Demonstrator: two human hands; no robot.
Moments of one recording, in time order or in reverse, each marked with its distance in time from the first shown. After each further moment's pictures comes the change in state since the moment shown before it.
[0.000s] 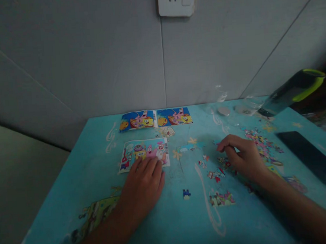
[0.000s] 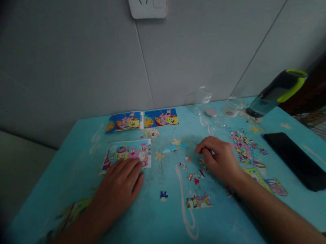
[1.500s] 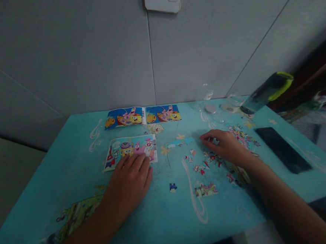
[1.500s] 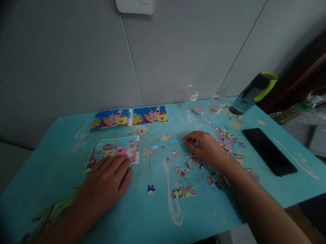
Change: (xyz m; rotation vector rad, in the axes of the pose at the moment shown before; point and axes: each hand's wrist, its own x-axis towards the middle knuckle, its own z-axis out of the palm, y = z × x) left_hand -0.001 -0.003 0.003 0.017 -0.012 0.024; right_hand 0.013 0.024 -0.012 -0.120 -0.244 0.066
